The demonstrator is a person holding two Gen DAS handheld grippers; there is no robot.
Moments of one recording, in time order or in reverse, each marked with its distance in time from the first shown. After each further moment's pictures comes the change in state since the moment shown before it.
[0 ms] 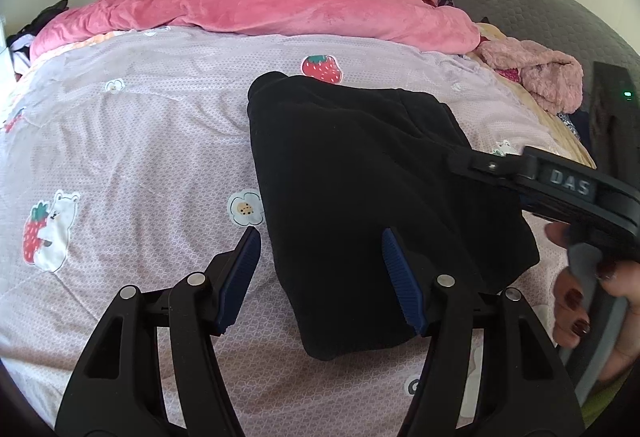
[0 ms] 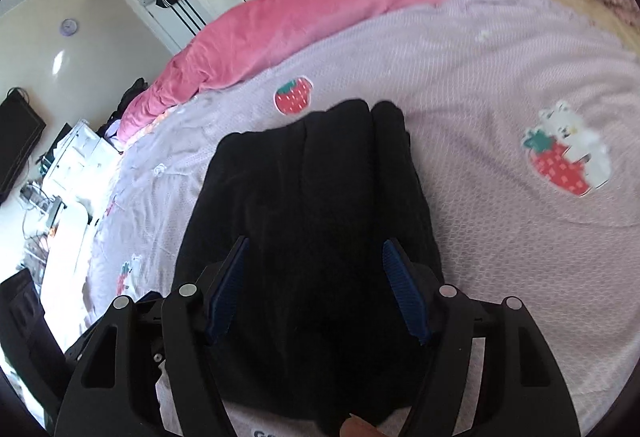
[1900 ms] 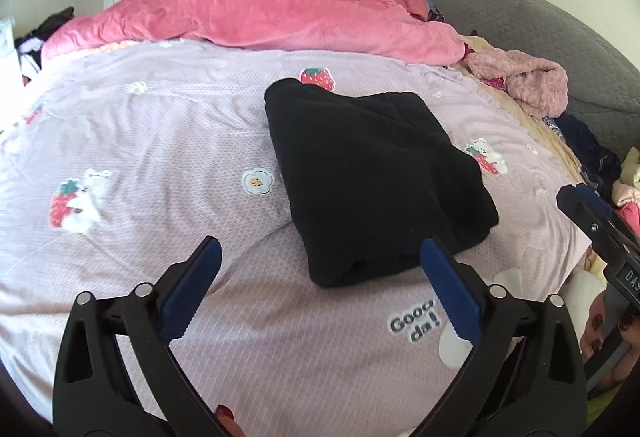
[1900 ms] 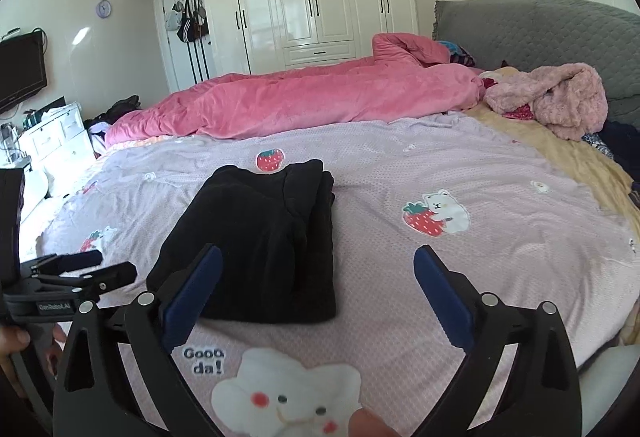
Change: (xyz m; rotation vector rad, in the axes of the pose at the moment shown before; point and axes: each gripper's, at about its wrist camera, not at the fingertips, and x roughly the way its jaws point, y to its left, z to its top) left arm -0.062 -0.004 -0.038 0.015 -0.072 -0.002; right arm -0.138 0.008 -0.094 -0.296 -0.379 -0.221
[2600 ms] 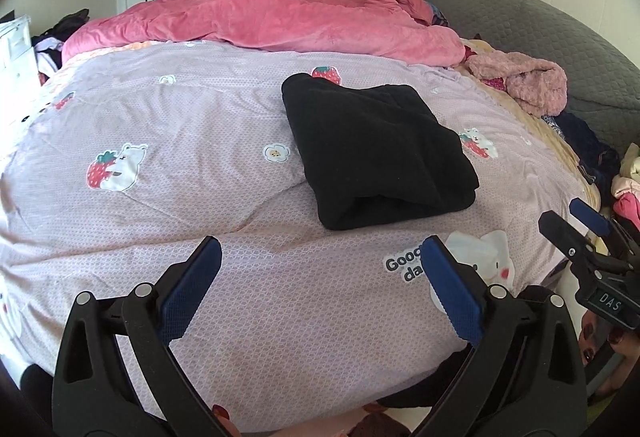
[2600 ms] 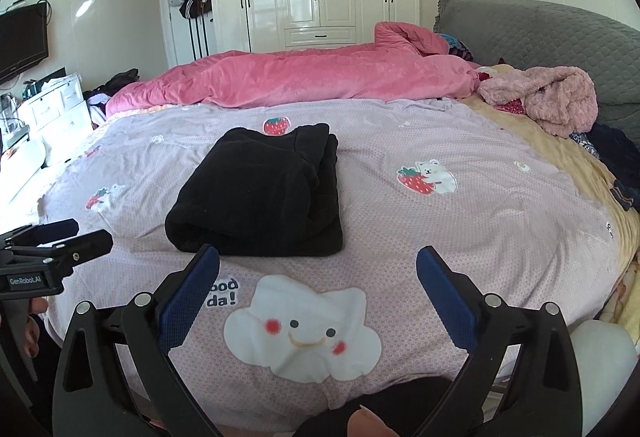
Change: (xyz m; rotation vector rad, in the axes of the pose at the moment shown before) left arm -0.045 -0.001 -0.037 -0.021 -0.019 0.029; right arm -0.036 0.024 -0.036 -0.048 0.072 -0.040
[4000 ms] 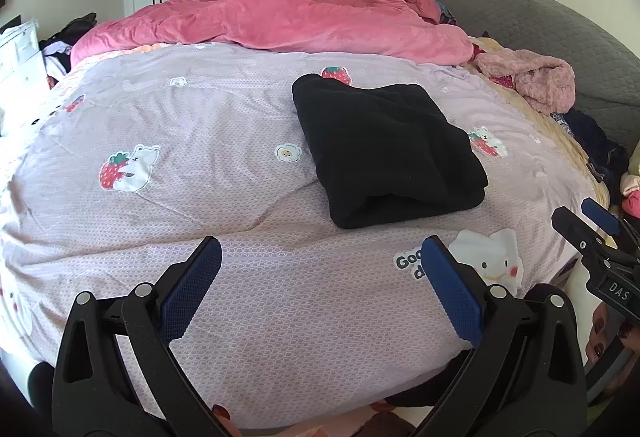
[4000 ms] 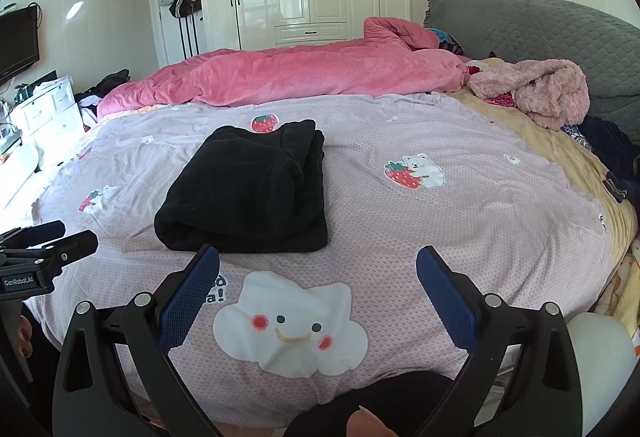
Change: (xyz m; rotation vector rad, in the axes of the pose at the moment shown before) left arm -0.003 0.001 0.001 0.008 0.000 0.042; right arm -0.002 -0.012 0.000 0.020 0.011 -0.021
